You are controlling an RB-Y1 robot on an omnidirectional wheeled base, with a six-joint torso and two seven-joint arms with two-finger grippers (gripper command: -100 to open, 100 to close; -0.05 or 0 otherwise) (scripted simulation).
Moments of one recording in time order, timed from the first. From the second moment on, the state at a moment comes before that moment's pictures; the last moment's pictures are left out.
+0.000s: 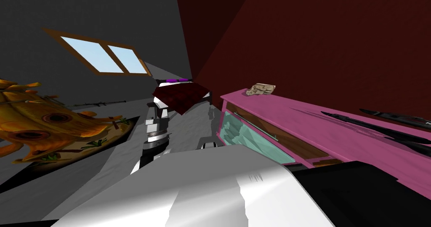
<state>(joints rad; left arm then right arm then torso) 0.54 0.01 0.04 -2.21 -0.03 -0.65 -0.01 0.10 -0.09 0.73 -0.26 1.11 1.34 -0.31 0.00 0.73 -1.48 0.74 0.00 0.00</state>
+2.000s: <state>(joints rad) 0.54 0.01 0.04 -2.21 -0.03 -0.65 -0.01 0.24 -0.15 0.61 -0.55 0.98 1.43 -0.19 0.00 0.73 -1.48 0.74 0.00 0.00</state>
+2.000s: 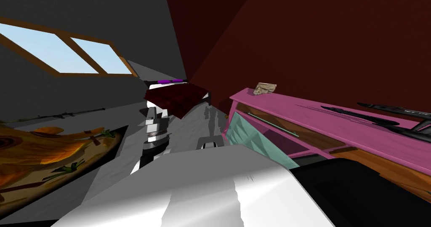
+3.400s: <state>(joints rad) 0.54 0.01 0.04 -2.21 -0.03 -0.65 -0.01 0.22 -0.11 0.42 -0.48 0.75 1.44 -0.23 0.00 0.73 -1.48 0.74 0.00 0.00</state>
